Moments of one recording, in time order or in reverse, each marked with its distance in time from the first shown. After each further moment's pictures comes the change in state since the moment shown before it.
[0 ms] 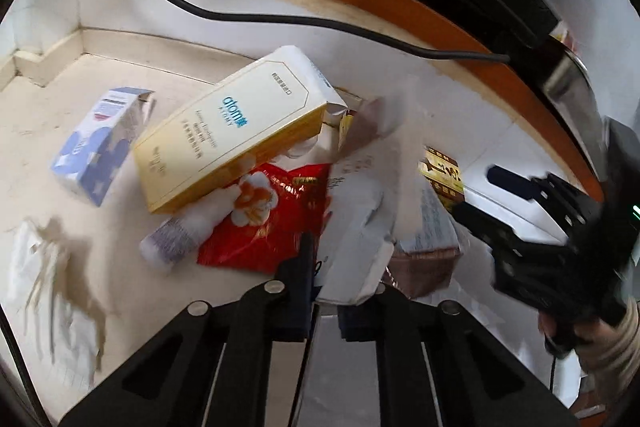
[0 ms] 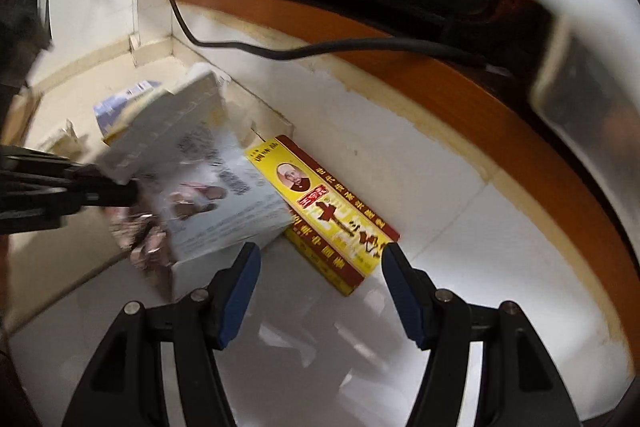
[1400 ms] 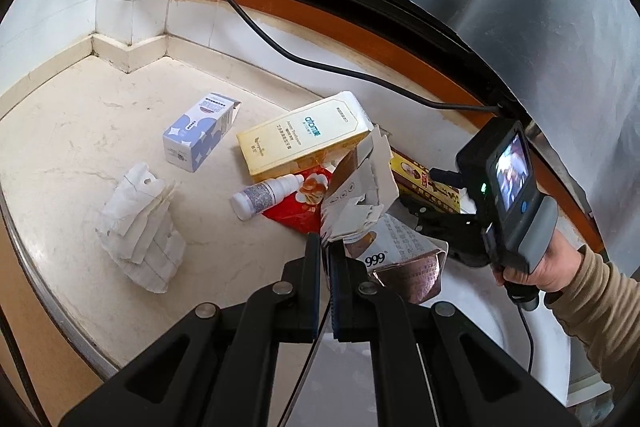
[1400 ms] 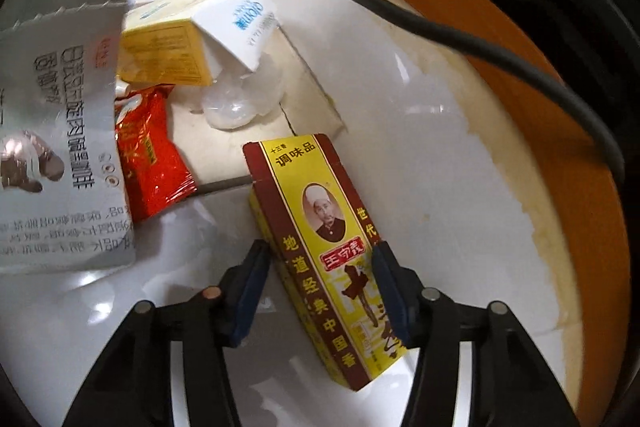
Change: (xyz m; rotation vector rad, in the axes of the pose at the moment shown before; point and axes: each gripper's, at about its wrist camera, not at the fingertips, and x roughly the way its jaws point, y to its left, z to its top) left arm -0.079 0.018 -0.034 -0.139 -0.135 0.070; right arm 0.052 0.037 0.036 -0.322 0.105 -0.049
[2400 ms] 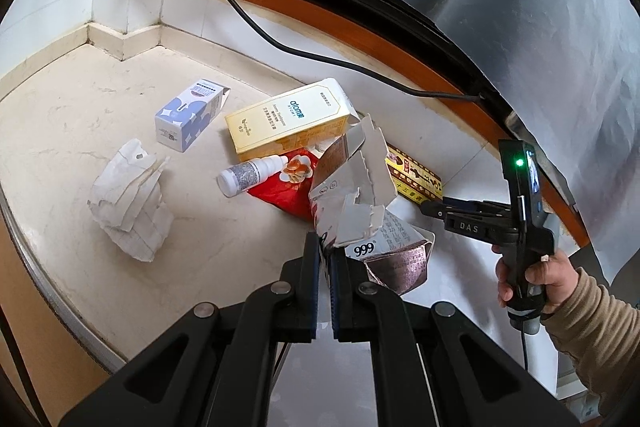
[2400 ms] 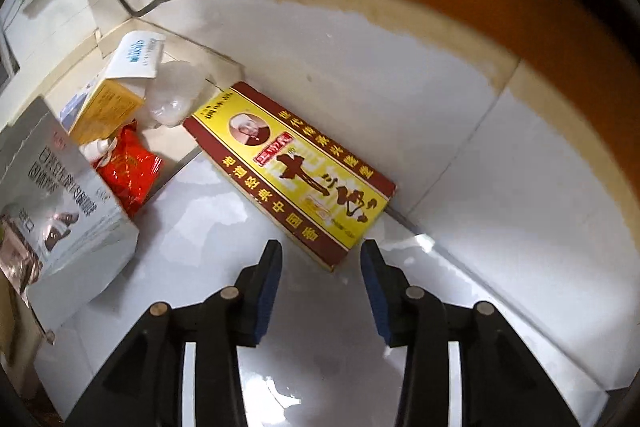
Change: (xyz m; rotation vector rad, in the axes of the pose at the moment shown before) left arm -0.009 -0.006 -0.015 -0.019 0.008 -0.042; right arm -0.063 -0.104 -0.072 0.500 0.128 0.228
